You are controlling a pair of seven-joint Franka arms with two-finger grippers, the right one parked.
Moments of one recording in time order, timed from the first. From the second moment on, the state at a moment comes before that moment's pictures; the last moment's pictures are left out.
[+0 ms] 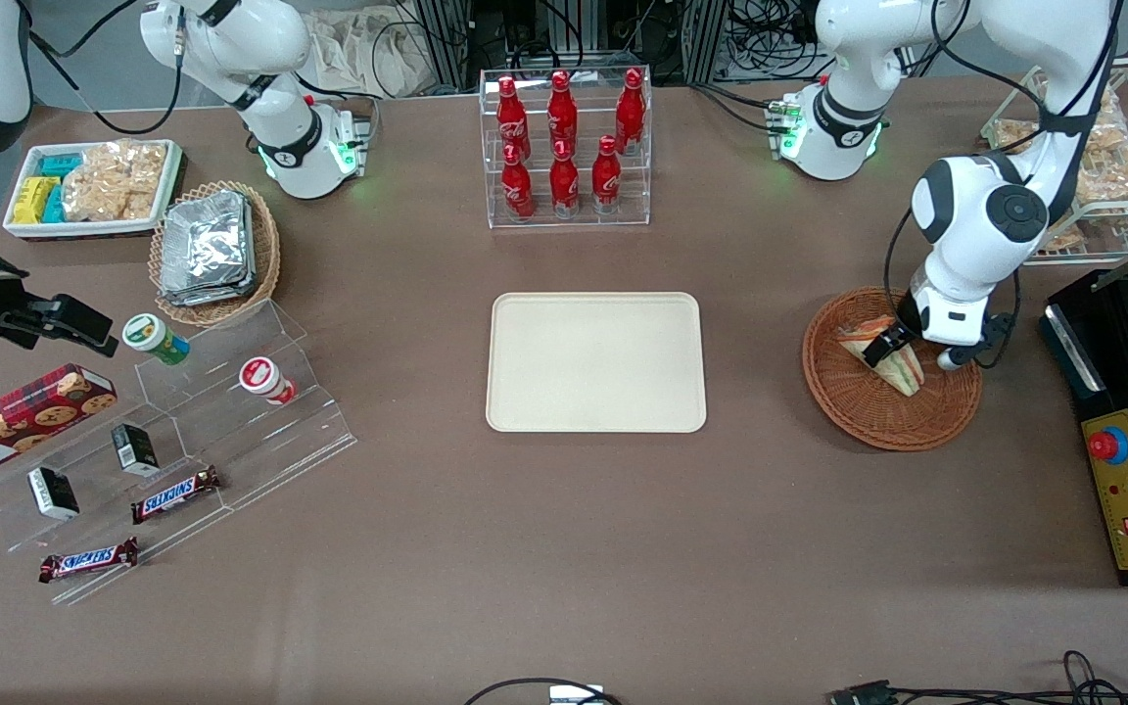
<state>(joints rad) 0.14 0.06 -0.14 -2.61 0.00 2.76 -0.59</state>
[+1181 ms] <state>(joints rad) 0.14 -0.06 -0.14 -2.58 0.00 2.63 -0.41</state>
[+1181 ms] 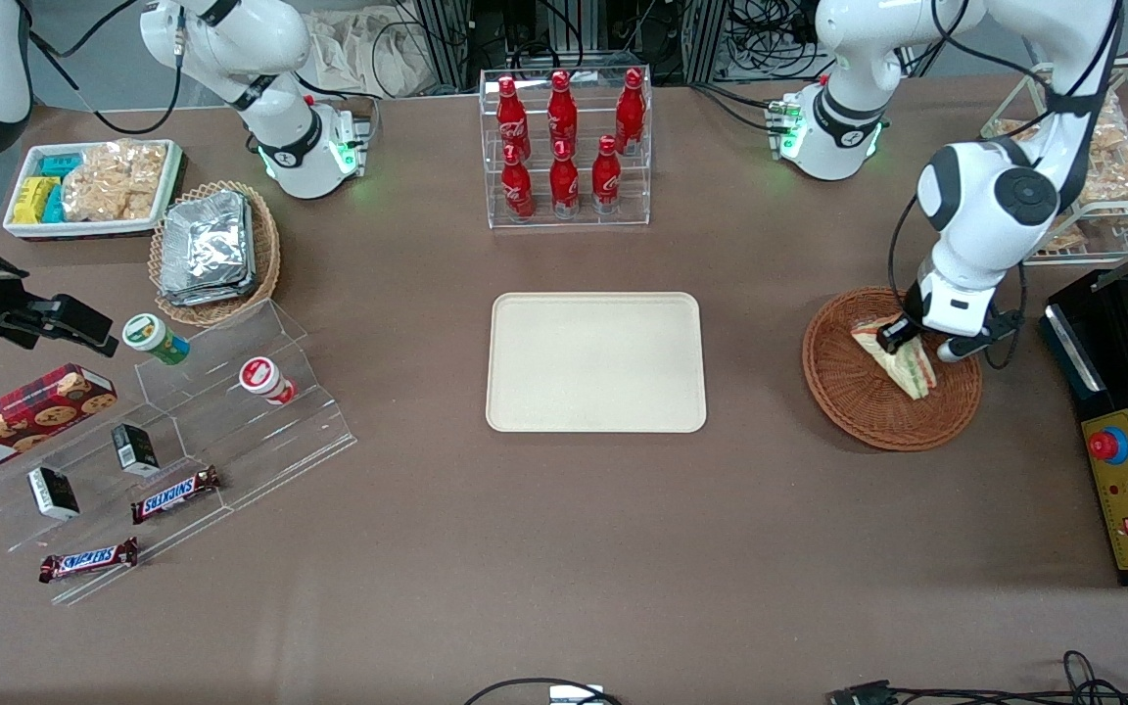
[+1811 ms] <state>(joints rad) 0.12 -0.14 -0.25 -2.45 0.01 2.43 -0.11</state>
